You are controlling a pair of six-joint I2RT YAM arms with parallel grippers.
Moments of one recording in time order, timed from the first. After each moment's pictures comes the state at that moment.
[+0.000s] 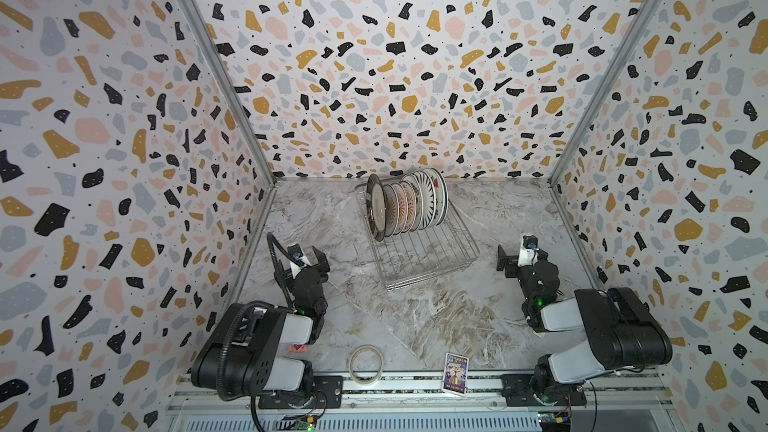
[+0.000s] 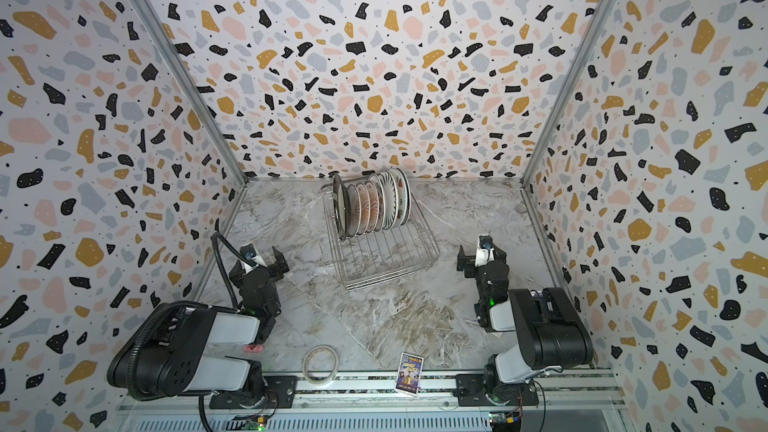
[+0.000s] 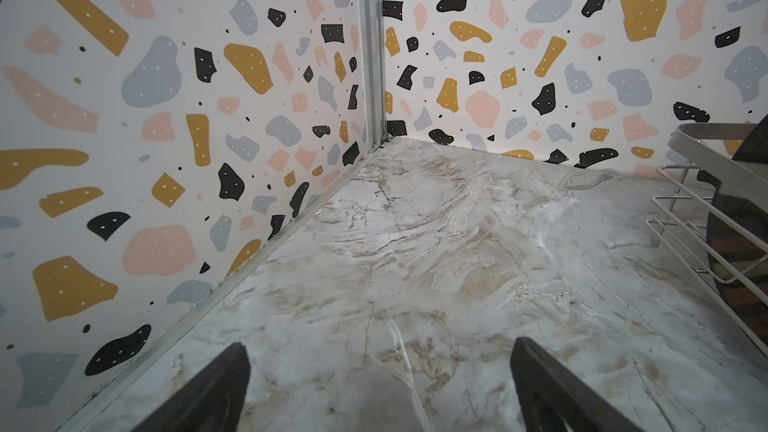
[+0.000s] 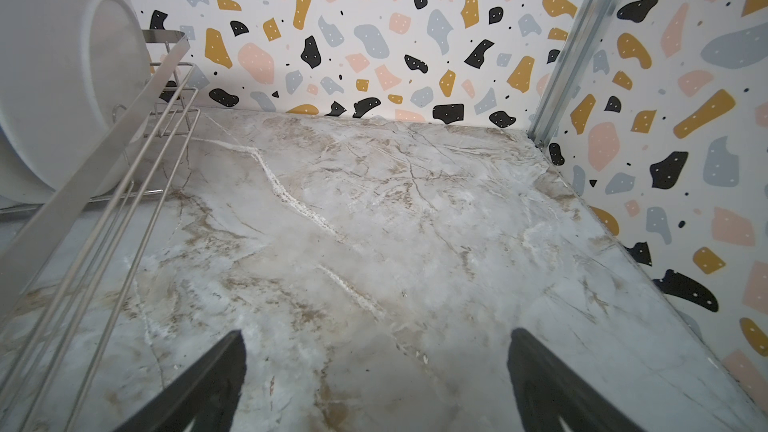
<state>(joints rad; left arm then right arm) -0.16 1.40 0.14 1.11 -0.63 -0.06 0.07 1.50 0.20 1.12 0.04 -0.07</state>
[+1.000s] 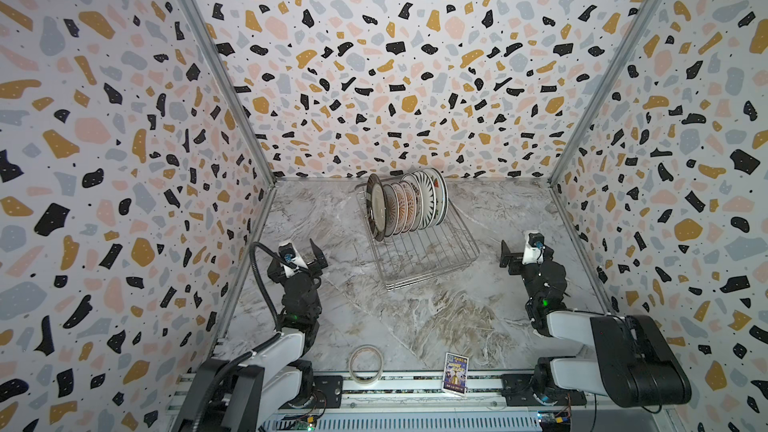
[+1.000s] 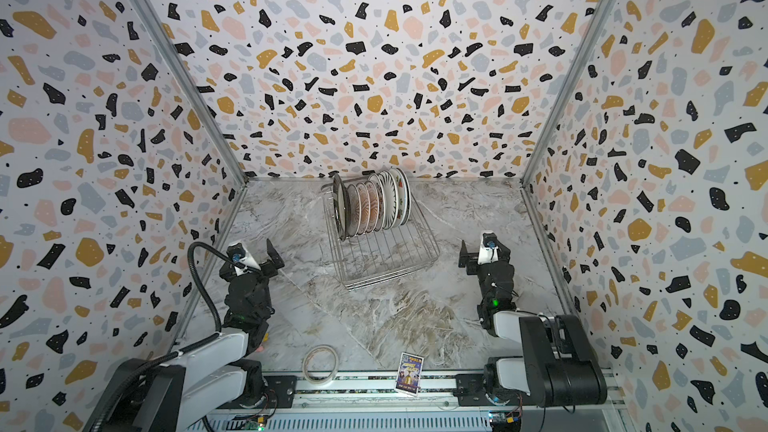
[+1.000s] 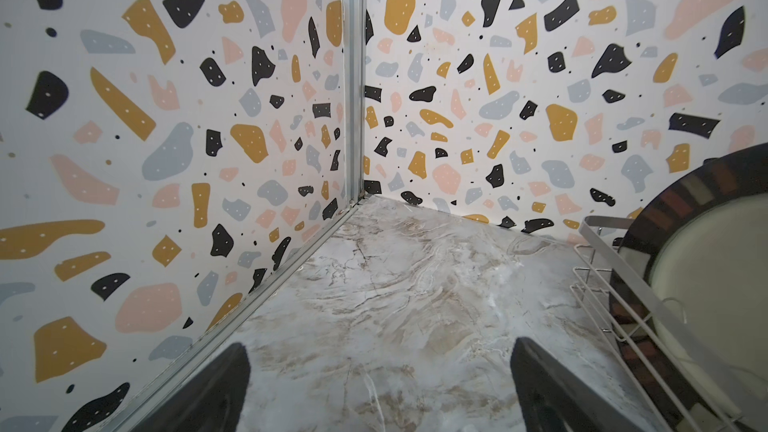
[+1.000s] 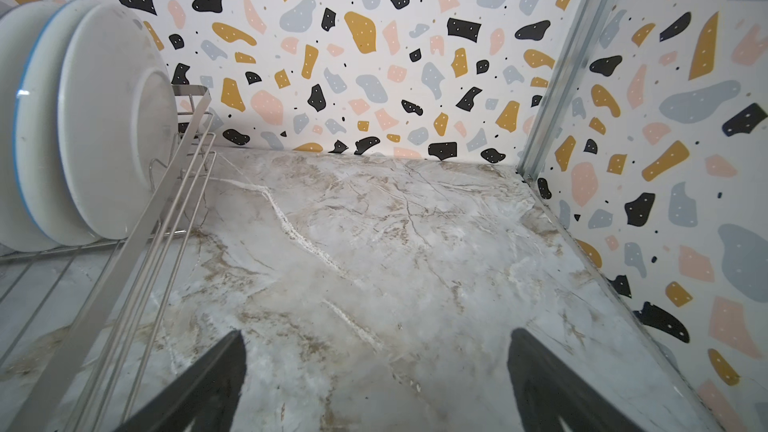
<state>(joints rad) -0.16 1.03 0.12 0.93 -0.53 -0.05 0.07 1.26 0.20 0.96 0.03 -0.07</state>
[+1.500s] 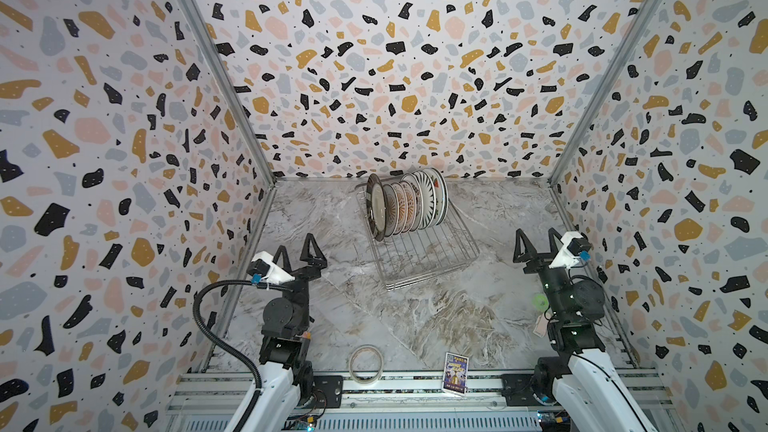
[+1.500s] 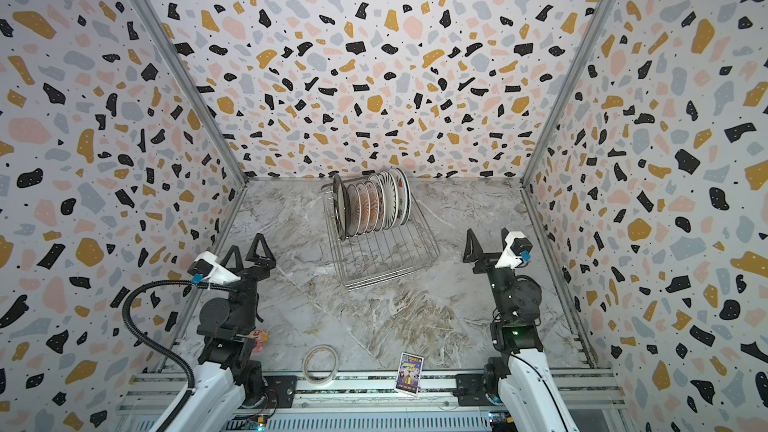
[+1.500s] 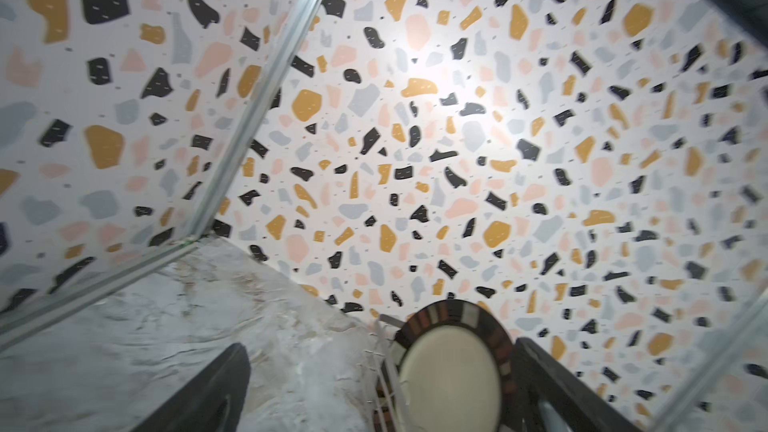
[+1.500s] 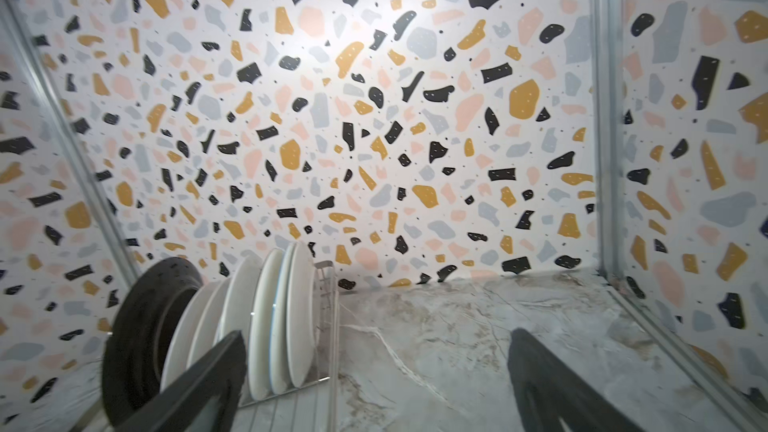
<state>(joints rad) -0.16 0.49 0.12 0.67 -0.24 -0.53 0.08 0.58 0.25 0.55 -0.13 0.28</state>
